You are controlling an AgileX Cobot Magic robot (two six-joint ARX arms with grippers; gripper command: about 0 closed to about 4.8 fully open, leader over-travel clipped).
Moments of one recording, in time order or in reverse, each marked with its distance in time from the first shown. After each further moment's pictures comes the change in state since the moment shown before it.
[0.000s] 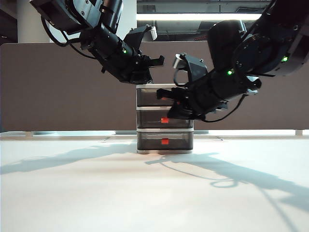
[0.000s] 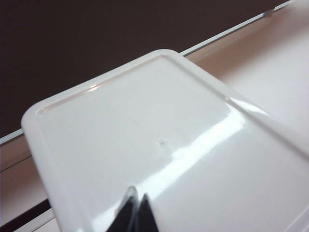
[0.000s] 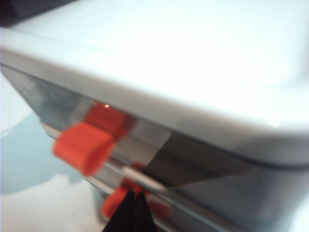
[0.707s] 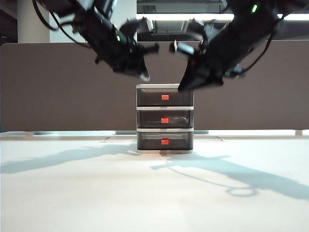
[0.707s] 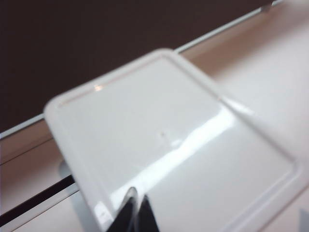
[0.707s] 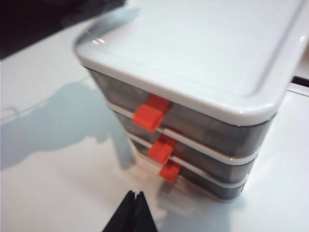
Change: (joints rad) left arm 0.002 -0.100 -0.005 -0.122 0.000 -0.021; right arm 0.001 -0.349 0.008 -0.516 -0.047 0.000
